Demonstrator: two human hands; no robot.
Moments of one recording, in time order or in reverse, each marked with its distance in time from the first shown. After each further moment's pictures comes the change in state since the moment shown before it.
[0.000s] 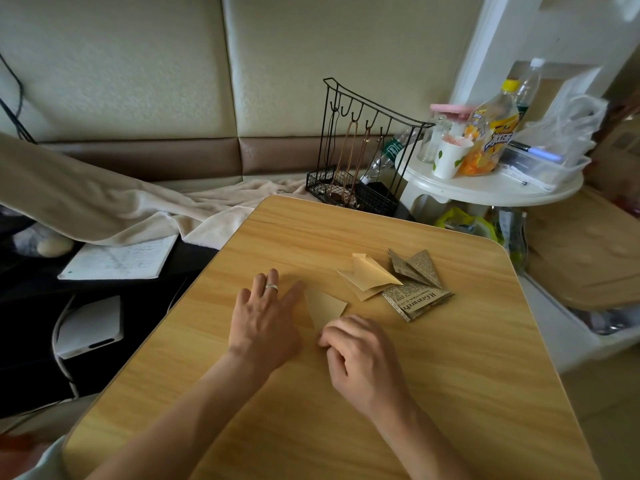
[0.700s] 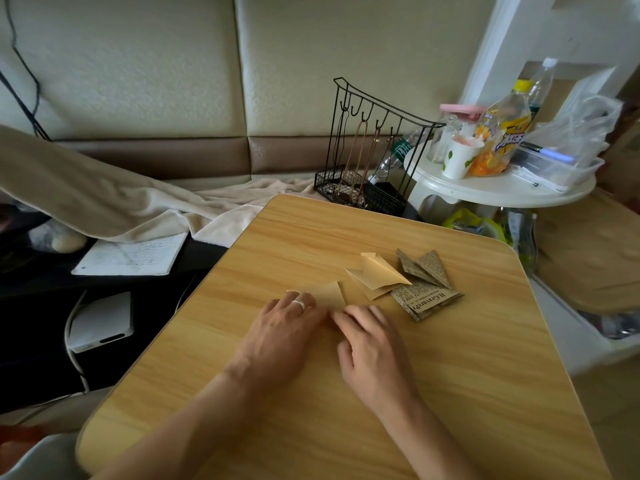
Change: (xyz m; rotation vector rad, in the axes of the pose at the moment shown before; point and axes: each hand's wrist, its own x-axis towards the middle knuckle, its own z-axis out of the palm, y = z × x) left_hand -0.024 -0.010 0.002 -0.254 0.179 0.361; right_hand 0.001 0.001 0.005 -0.163 -0.107 0.166
